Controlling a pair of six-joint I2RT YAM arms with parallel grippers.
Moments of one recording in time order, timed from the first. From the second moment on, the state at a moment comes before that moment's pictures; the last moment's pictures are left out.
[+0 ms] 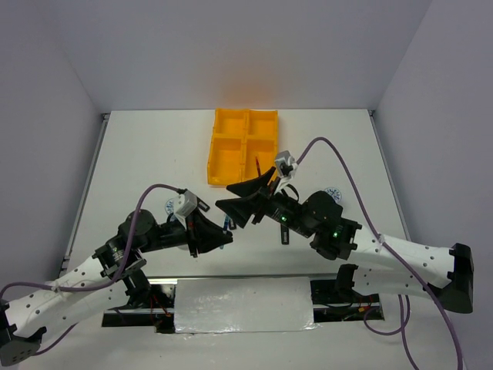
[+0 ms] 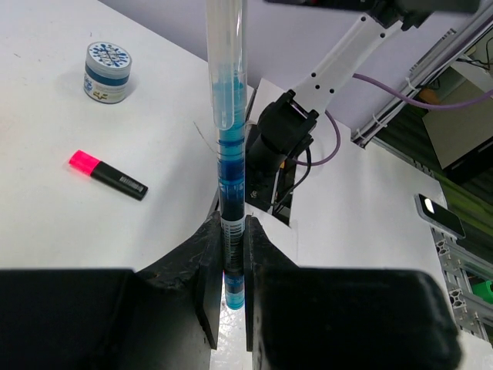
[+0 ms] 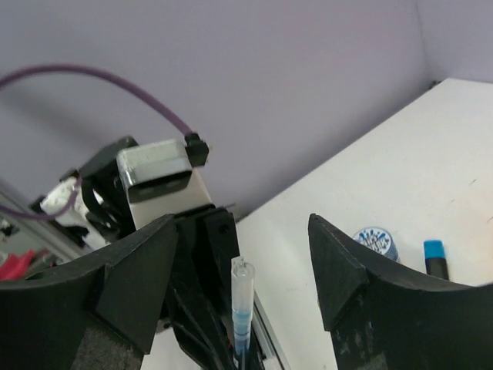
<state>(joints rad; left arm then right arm) -0.89 0.57 0.52 0.07 0.43 -0.45 1.14 0.94 0.79 0.42 0.09 0.49</state>
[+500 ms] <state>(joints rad) -0.90 0.57 0.52 0.06 0.43 -0.45 1.14 0.97 0.79 0.40 -0.01 0.49</state>
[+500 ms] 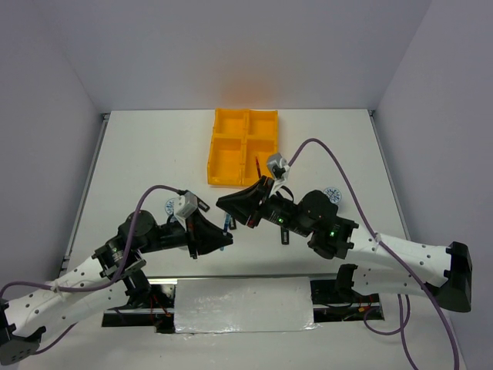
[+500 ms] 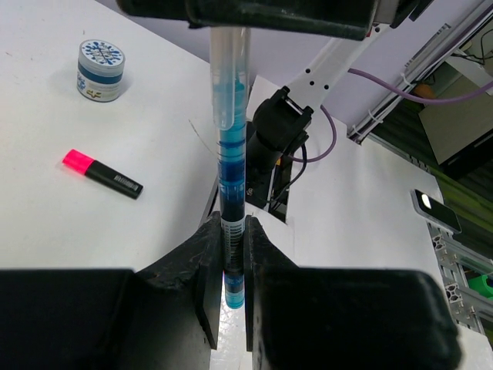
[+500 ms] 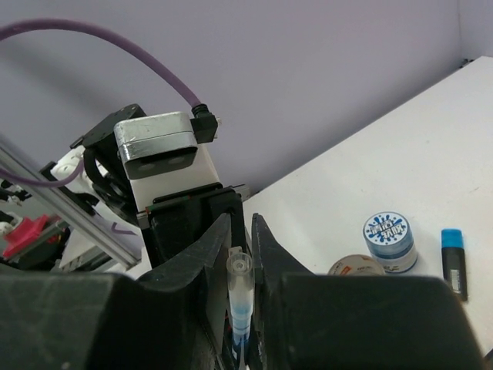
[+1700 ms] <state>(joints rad) -0.90 0.82 0.97 -0.58 0.40 -0.25 1.16 1.21 0.52 1.20 0.10 0.67</state>
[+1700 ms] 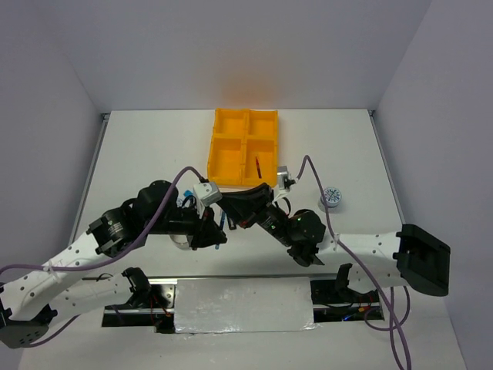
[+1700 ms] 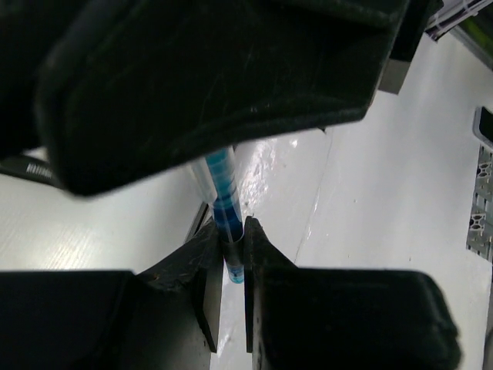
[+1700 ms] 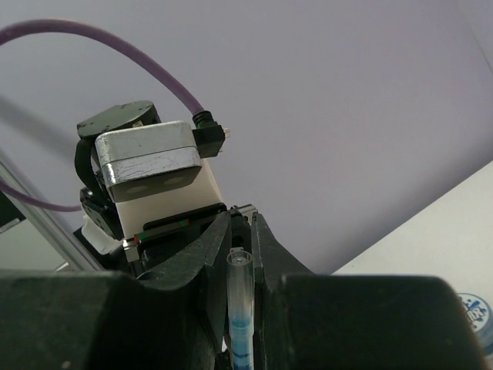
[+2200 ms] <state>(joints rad) -0.78 0.87 1.03 -0.78 0.50 -0.24 1.19 1.40 0.45 1.48 0.23 0.76</state>
